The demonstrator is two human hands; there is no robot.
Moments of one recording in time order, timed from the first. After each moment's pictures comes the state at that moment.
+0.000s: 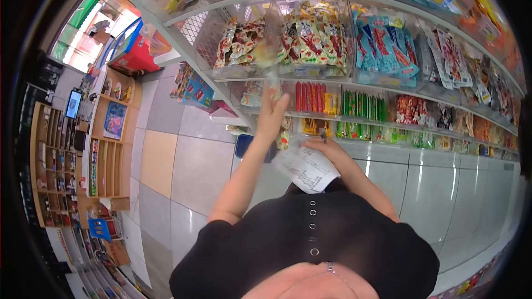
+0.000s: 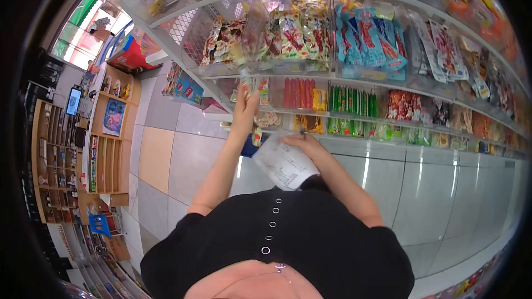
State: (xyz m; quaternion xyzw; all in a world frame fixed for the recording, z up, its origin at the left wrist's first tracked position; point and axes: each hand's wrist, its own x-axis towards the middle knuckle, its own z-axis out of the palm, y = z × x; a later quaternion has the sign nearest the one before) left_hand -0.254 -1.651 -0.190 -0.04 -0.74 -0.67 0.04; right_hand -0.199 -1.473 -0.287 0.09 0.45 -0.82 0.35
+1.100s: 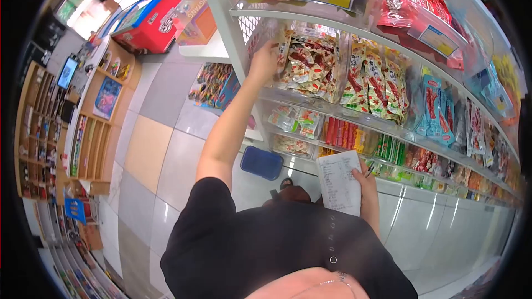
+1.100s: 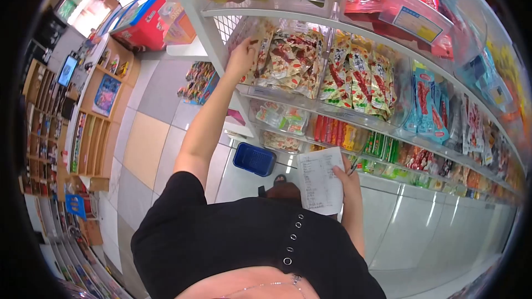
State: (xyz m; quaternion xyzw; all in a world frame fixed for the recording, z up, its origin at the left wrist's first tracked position) left_hand -0.508 -1.873 -0.187 0.02 -0.89 -0.44 0.12; right_hand -0.236 -1.525 -0.283 0.15 0.51 -0.83 0.14
